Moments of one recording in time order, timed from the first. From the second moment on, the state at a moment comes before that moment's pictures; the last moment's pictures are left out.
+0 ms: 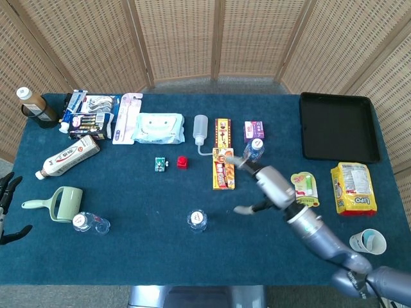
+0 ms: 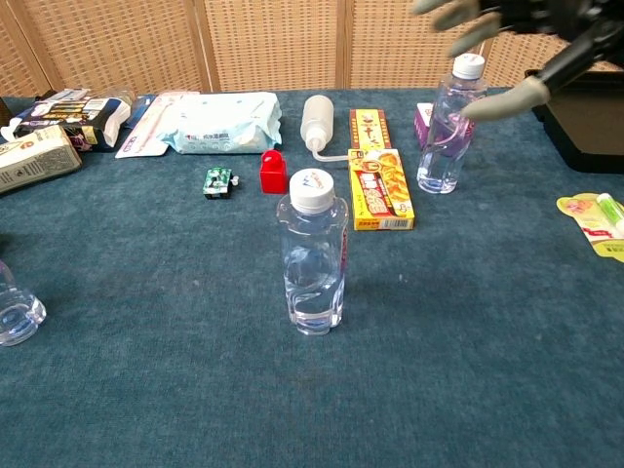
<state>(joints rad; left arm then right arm) -0.06 -1.01 -0.03 -1.68 1.50 1.49 -0.06 0.67 -1.28 0.11 -1.55 -1.60 1.21 0.63</state>
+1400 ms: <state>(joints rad) -0.09 -1.03 -0.04 -1.68 1.43 1.42 -0.03 0.84 -1.63 0.17 -0.78 -1.43 0.71 1.28</state>
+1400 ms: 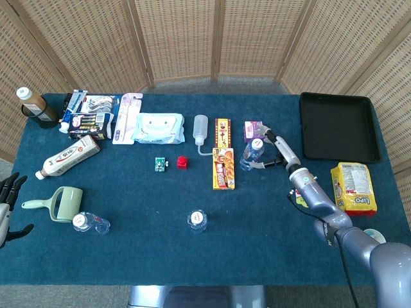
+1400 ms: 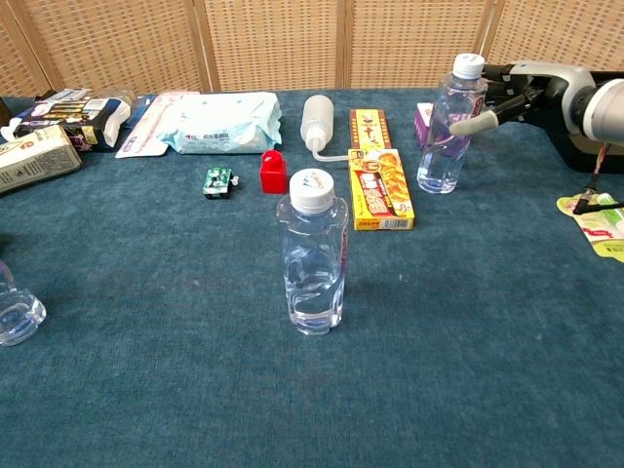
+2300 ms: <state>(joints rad) -0.10 -1.03 -0.03 -1.68 1.44 1.39 -0.03 0.77 -1.54 0.16 -1.00 -1.48 0.92 1.27</state>
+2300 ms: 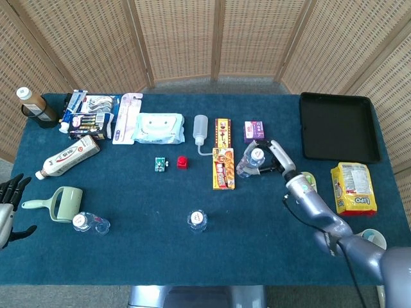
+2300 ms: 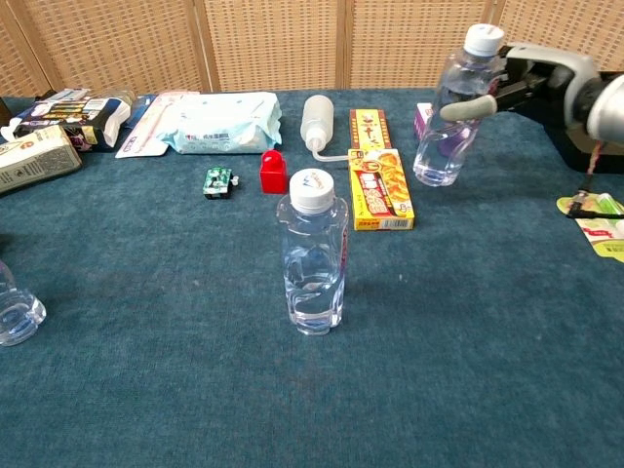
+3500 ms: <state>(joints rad) -0.07 -1.04 0.00 -1.76 1.49 1.46 0.11 0.55 -1.38 -0.09 -1.28 -1.75 1.25 1.01</state>
